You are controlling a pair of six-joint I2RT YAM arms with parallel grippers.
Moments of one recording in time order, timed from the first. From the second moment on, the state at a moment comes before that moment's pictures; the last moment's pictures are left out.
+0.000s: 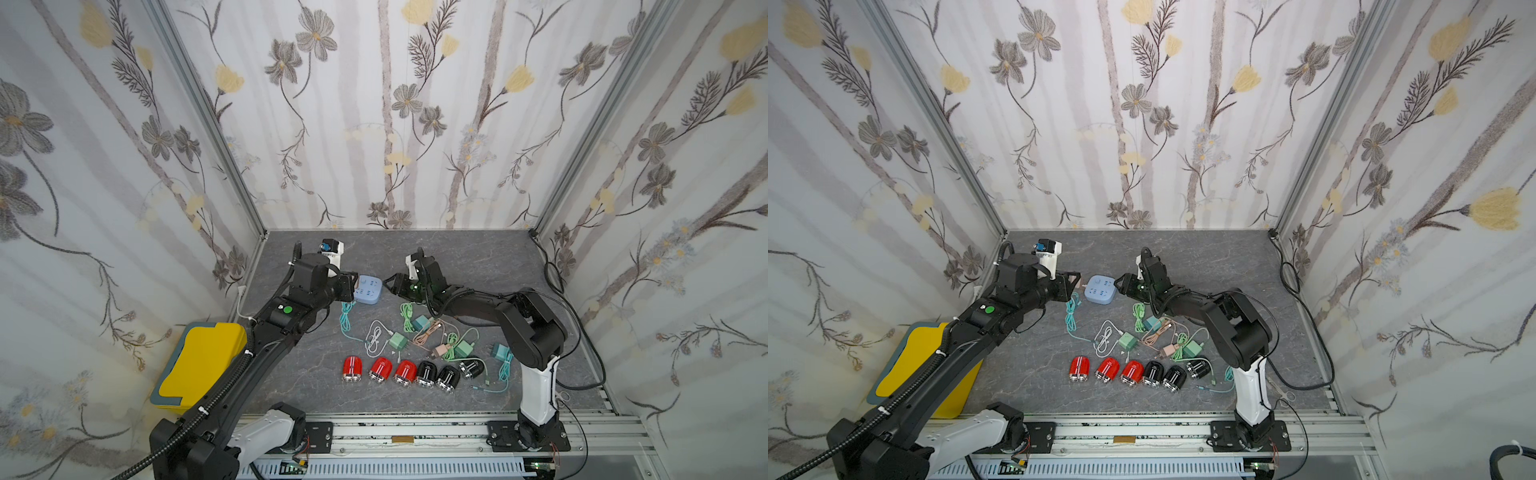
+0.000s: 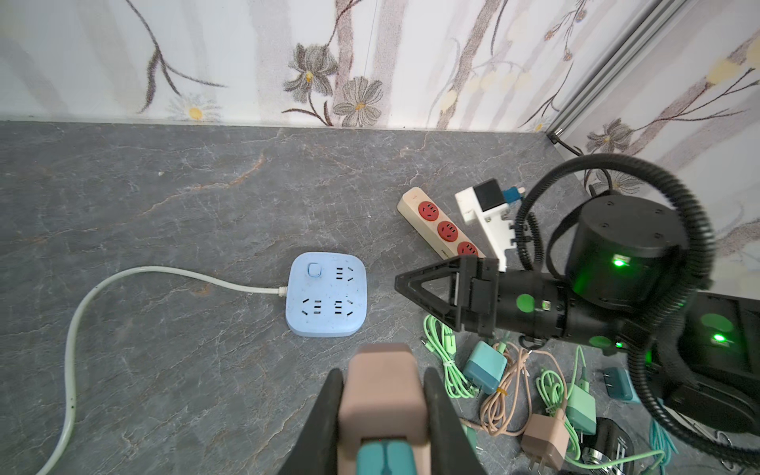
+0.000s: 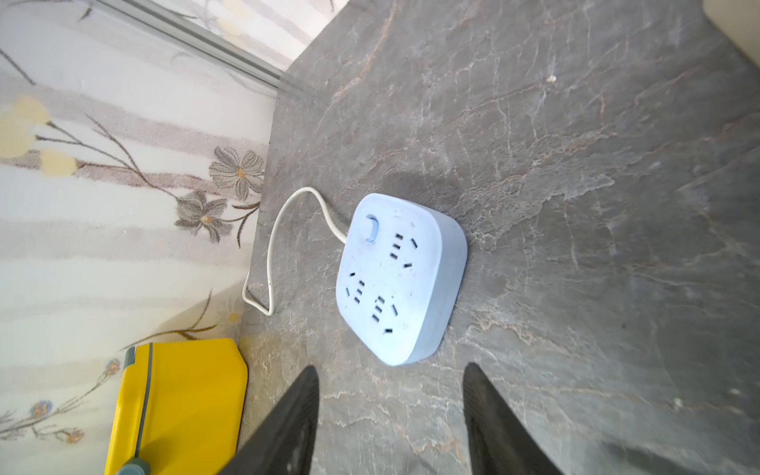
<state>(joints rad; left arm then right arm) -0.41 1.10 1.02 -0.43 0.09 -0.29 0.64 1.95 1.19 0.24 -0.30 0.85</state>
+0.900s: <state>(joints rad) -0.51 1.23 0.91 -0.51 -0.11 -0.27 0.64 1.34 0.82 0.13 -0.21 0.56</state>
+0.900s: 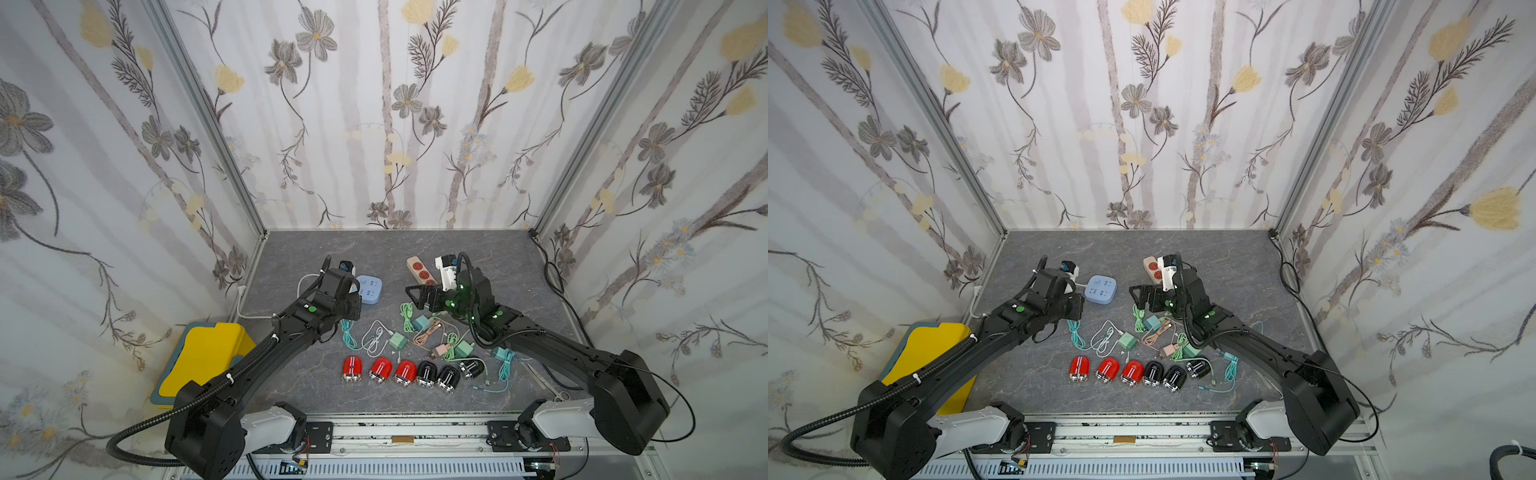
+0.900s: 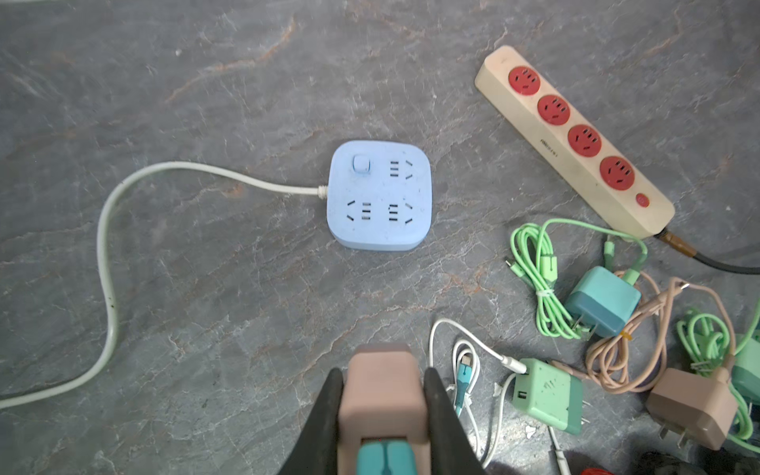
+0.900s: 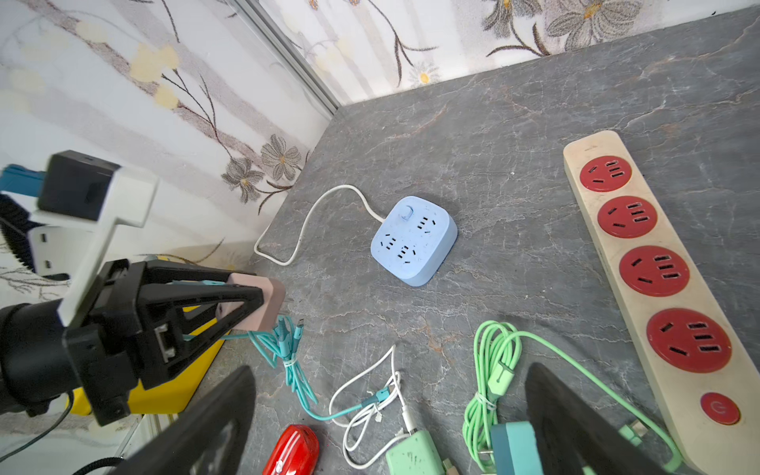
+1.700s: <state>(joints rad) -0.59 1.46 0.77 -0.41 -0.14 -0.43 0.64 1.28 0.70 0.13 -0.21 0.54</state>
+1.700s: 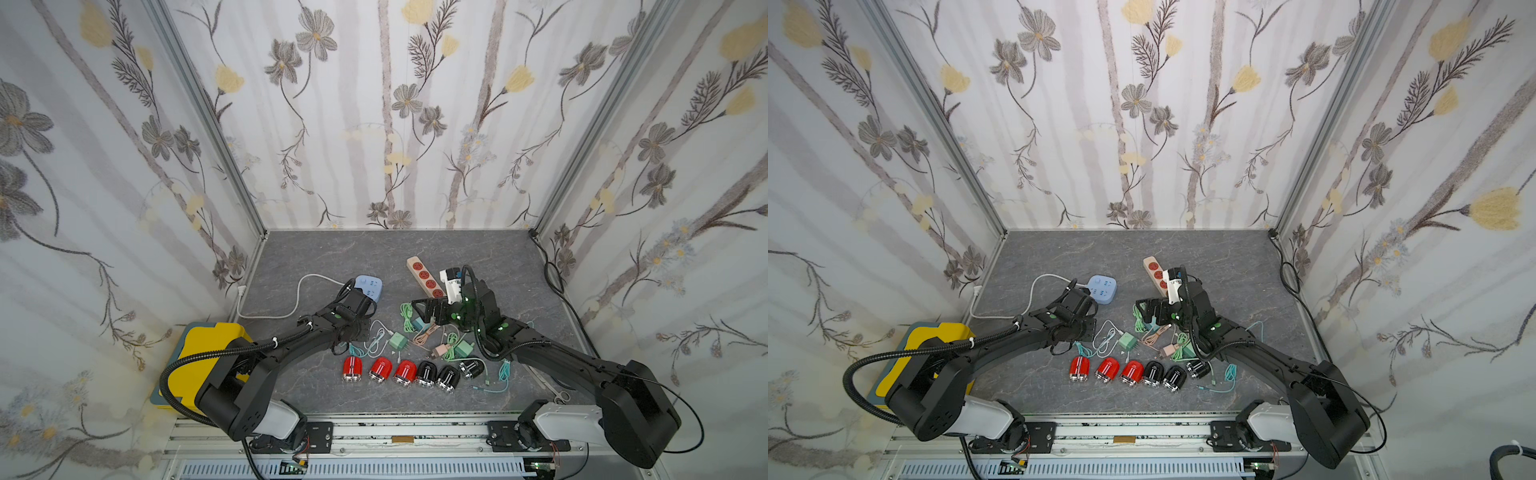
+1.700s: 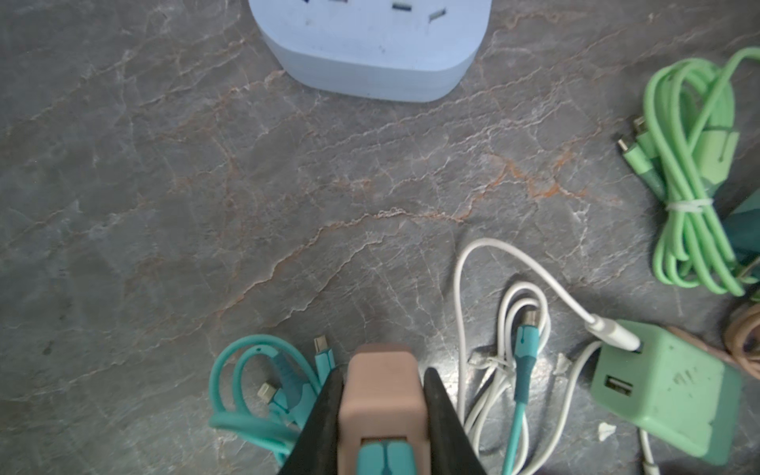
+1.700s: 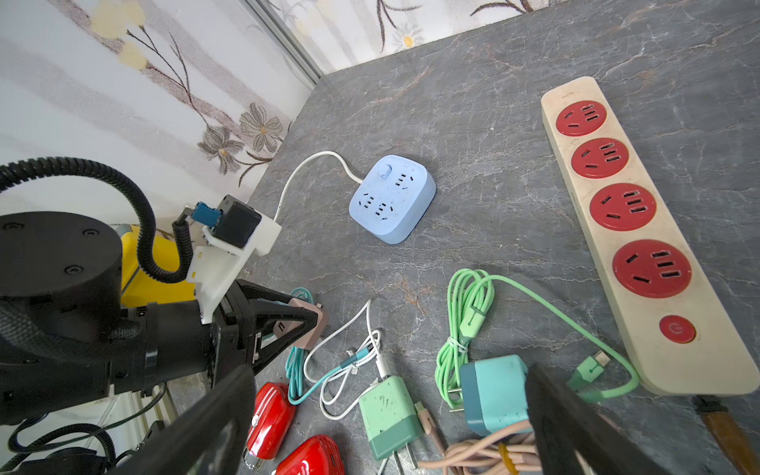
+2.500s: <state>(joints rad) -0.58 1.49 0.82 -0.51 -0.25 -0.51 0.64 1.30 0.71 0.12 -0.20 0.54</state>
